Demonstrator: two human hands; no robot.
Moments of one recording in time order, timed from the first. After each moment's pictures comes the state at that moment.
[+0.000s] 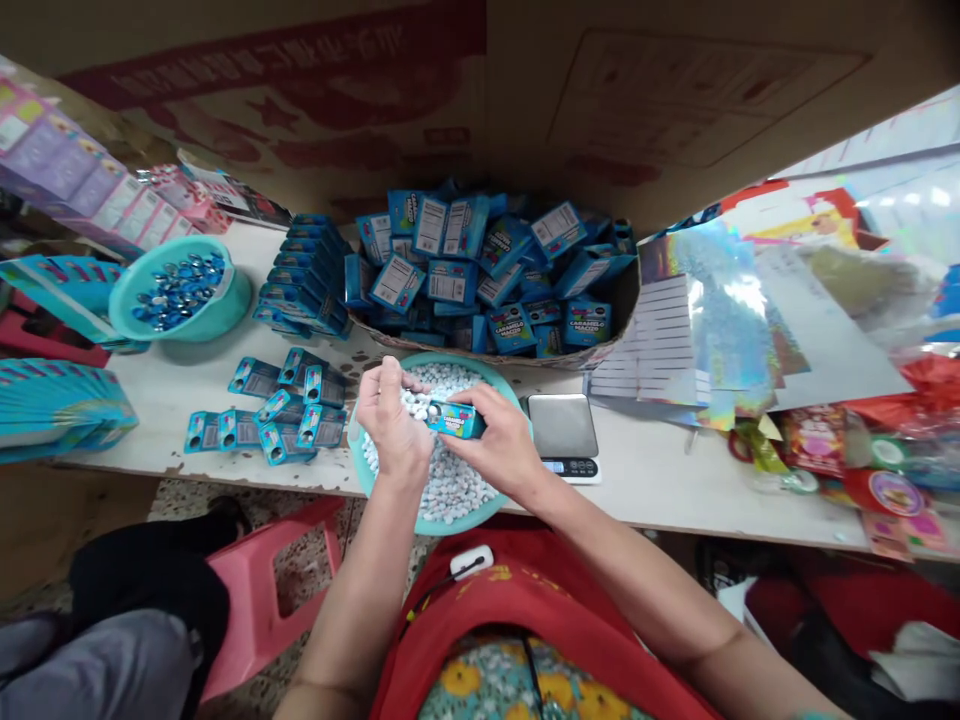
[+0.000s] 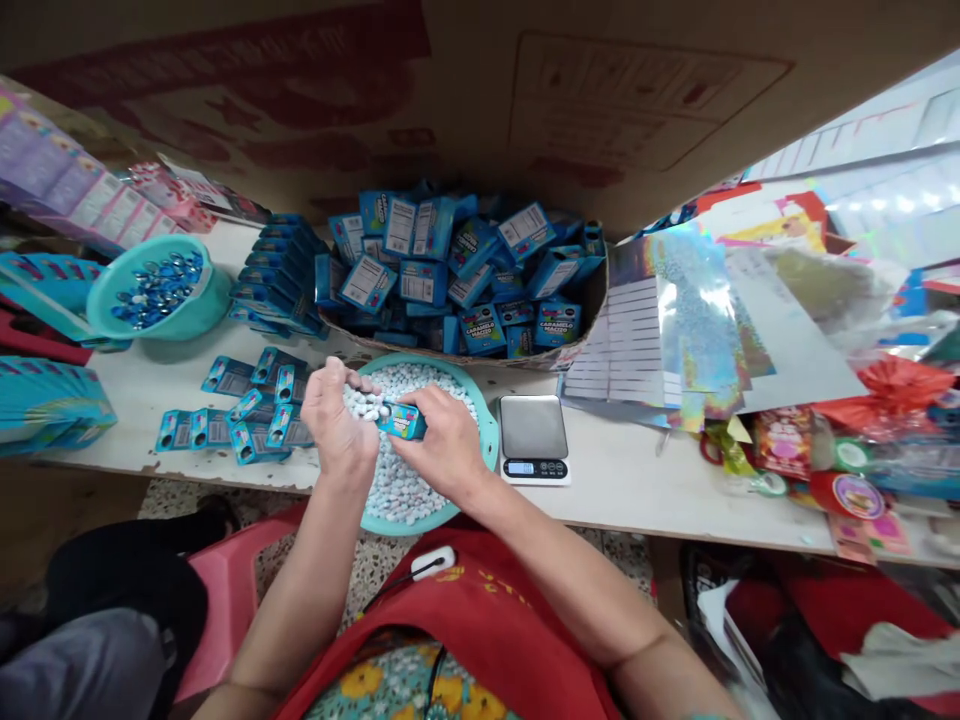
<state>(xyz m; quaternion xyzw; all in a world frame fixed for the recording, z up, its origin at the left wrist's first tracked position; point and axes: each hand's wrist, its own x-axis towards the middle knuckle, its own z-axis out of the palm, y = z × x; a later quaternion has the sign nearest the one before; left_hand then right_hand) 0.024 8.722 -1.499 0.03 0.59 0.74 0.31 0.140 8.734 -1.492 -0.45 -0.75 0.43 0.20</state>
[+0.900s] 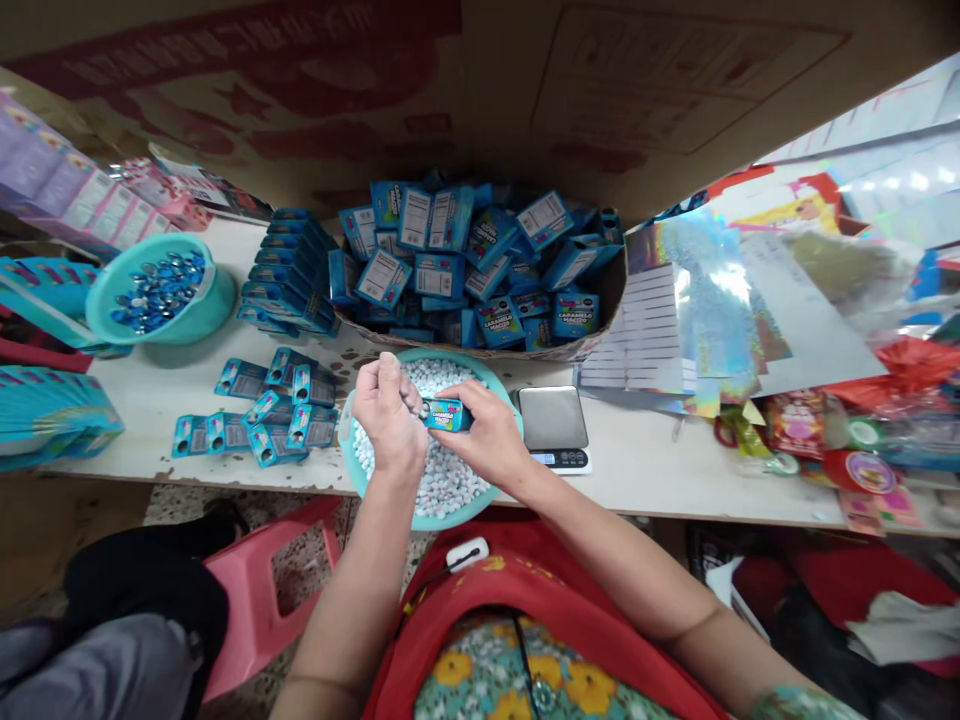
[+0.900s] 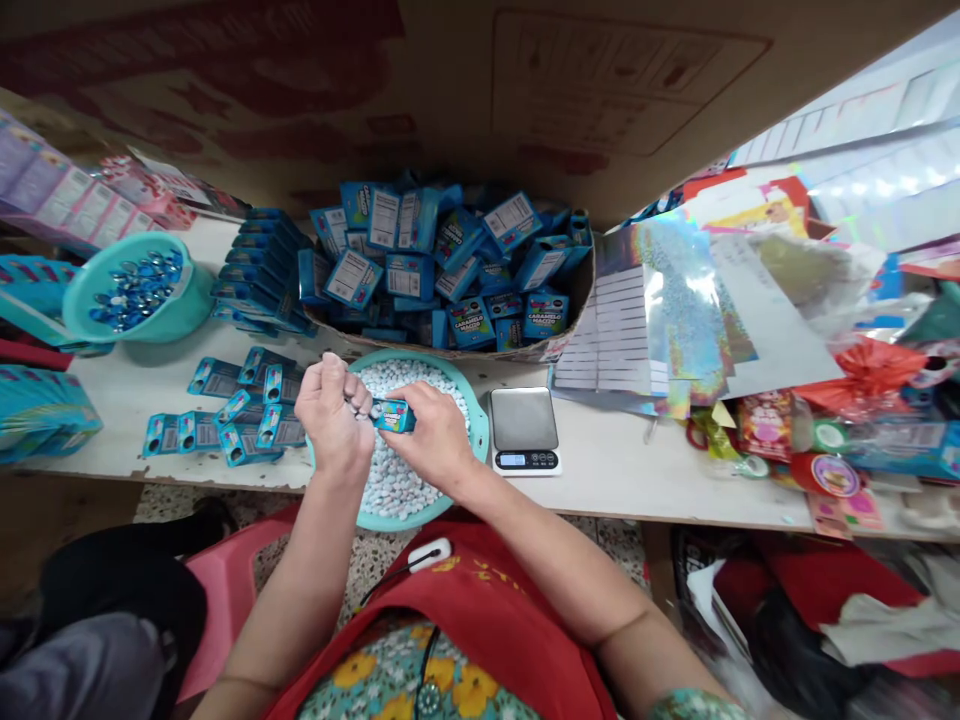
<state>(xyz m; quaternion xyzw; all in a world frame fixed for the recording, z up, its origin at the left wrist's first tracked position) 0.033 8.728 -1.500 0.03 0.57 0.73 0.36 0.142 8.737 -1.495 -0.45 -0.75 0.45 0.19</state>
